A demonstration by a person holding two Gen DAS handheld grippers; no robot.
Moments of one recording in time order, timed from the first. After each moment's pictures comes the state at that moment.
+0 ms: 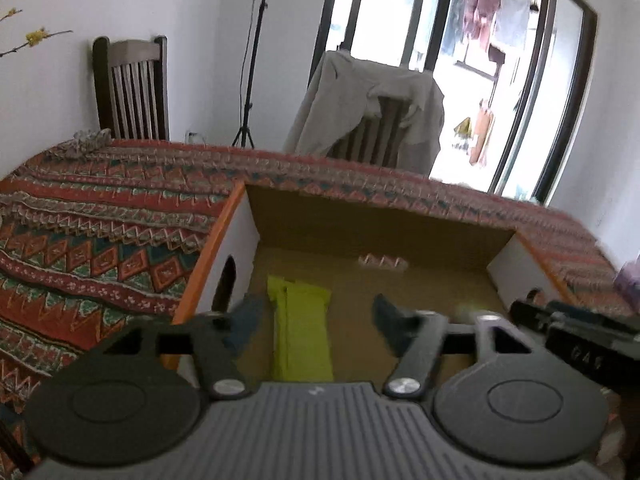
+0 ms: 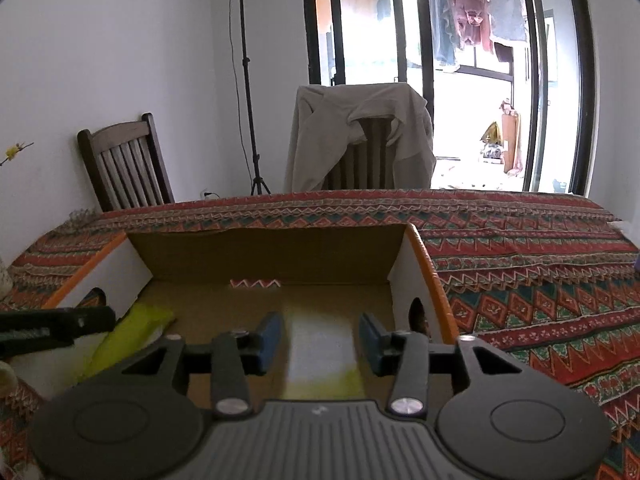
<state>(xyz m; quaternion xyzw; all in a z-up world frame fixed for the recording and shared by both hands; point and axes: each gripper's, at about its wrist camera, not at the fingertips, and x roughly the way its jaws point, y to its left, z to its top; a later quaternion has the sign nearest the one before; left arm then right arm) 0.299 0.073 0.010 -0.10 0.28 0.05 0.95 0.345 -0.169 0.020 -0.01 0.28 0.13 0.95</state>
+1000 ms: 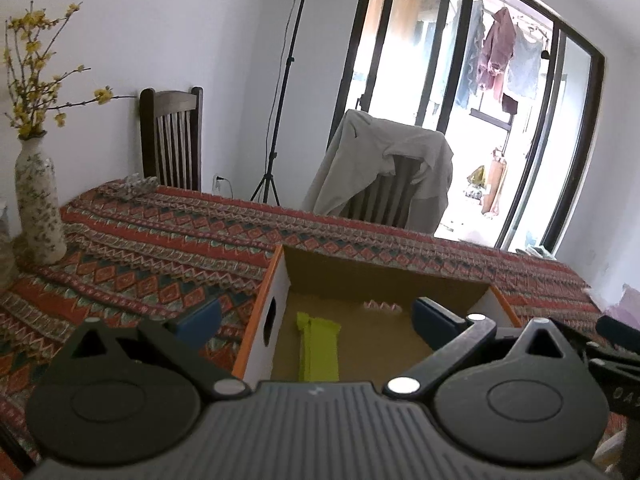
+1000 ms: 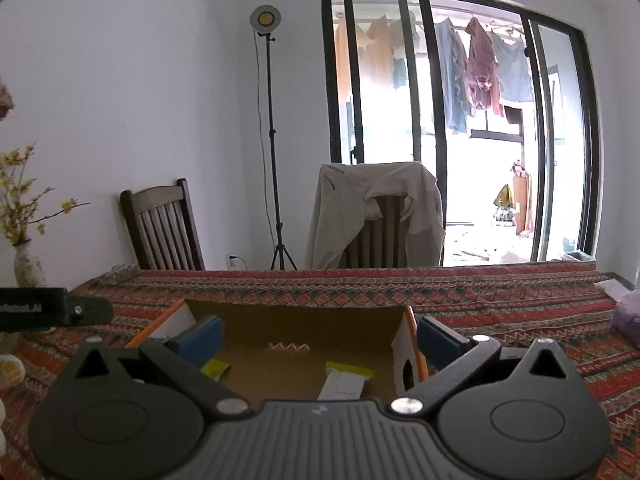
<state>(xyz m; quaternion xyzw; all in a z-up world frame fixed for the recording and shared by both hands) 0.211 0.069 0.081 -0.11 0.22 0.09 0.96 0.254 -0.190 0.095 -0.01 0.18 0.16 0.97</state>
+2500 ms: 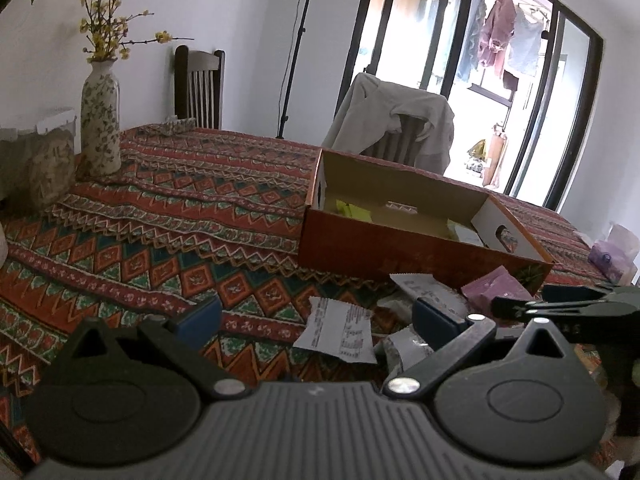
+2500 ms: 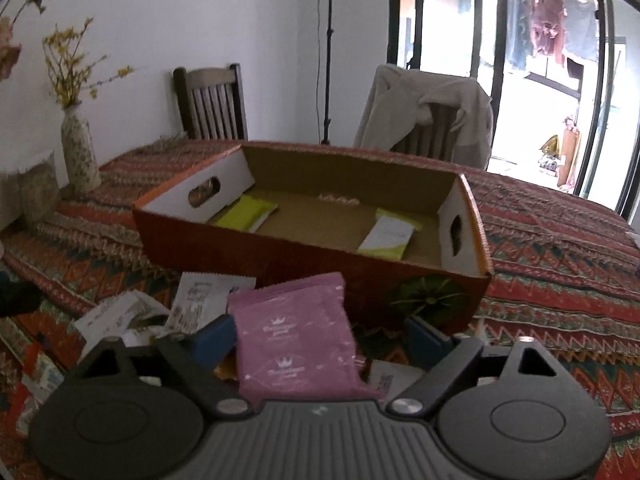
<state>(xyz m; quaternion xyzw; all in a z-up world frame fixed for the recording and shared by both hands) 0.079 0.082 0.014 -0.12 0.26 0.09 0.95 0.209 -0.170 0.018 -0.09 0.32 0.23 0.92</state>
